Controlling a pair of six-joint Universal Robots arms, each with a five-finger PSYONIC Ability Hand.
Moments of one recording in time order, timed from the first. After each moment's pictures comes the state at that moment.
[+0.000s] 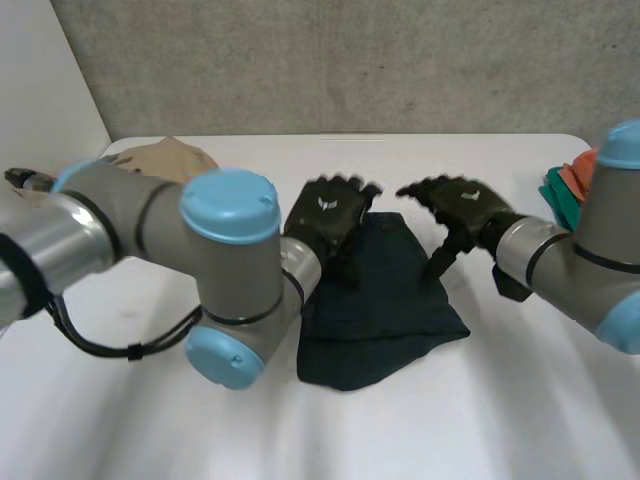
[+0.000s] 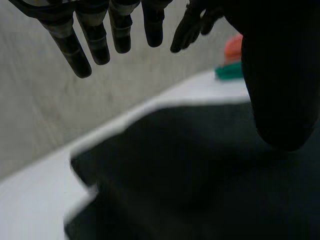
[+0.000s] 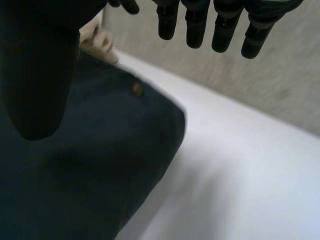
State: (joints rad) left arm 3.96 -2.34 -1.02 3.18 -1.61 3.25; right arm 1.87 -1.03 1.31 0.07 1.19 2.98; left_hand 0.19 0.21 0.21 0.20 0.05; right_hand 0.22 0.21 0.21 0.21 0.05
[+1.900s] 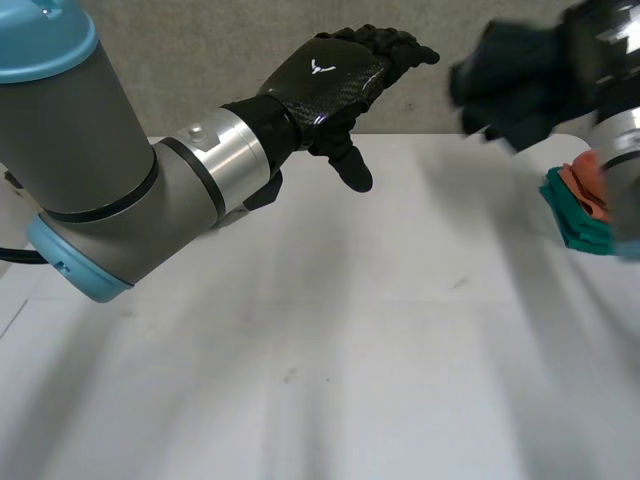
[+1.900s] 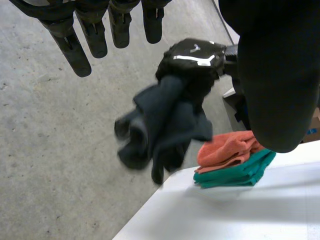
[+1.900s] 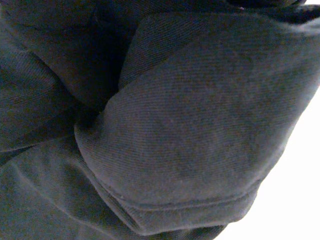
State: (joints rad) left arm 4.10 -1.99 -1.00 3.12 -1.11 3.24; right arm 1.67 -1.08 1.30 -0.78 1.36 2.74; left_hand 0.16 0.16 0.16 0.20 0.05; right_hand 1.07 1.17 1.18 1.19 0.91
